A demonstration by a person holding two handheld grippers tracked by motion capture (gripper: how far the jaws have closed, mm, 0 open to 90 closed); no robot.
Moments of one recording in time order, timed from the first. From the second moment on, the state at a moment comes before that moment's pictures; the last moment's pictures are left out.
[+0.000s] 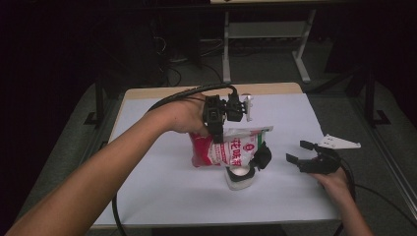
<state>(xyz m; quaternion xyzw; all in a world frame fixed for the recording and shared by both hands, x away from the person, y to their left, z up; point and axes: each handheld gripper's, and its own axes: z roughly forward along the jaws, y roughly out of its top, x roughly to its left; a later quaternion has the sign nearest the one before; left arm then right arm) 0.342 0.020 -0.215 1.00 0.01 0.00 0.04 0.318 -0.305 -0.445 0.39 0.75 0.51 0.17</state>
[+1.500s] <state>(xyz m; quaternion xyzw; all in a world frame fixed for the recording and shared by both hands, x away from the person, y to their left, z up) 0.344 0.115 -0.255 0.95 0.09 -0.03 0.29 0.318 -0.303 -0.449 0.39 0.75 0.50 0.17</state>
